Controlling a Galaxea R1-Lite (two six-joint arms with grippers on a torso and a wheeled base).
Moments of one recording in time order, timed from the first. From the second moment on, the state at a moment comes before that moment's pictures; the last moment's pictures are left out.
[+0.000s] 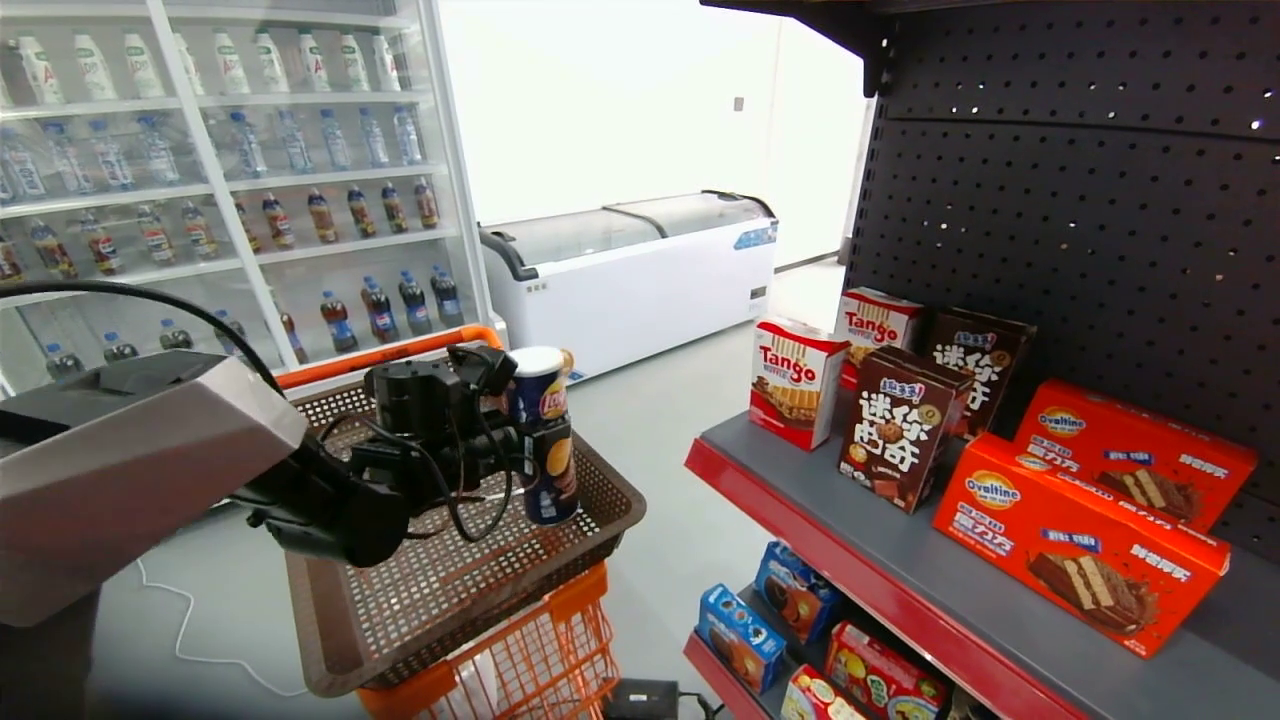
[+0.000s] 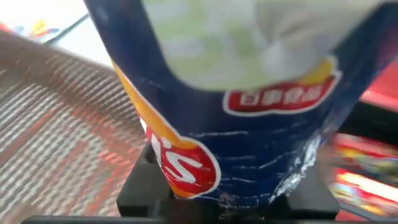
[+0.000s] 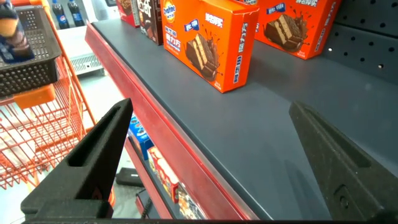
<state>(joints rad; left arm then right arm) -0.20 2.23 -1.02 -0.95 -0.34 0.00 0.00 0.00 0.00 0.00 0.06 0.00</state>
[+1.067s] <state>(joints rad) -0.35 1.60 -0.81 -0.67 -0.74 -0.01 0.00 0.00 0.00 0.00 0.06 0.00</state>
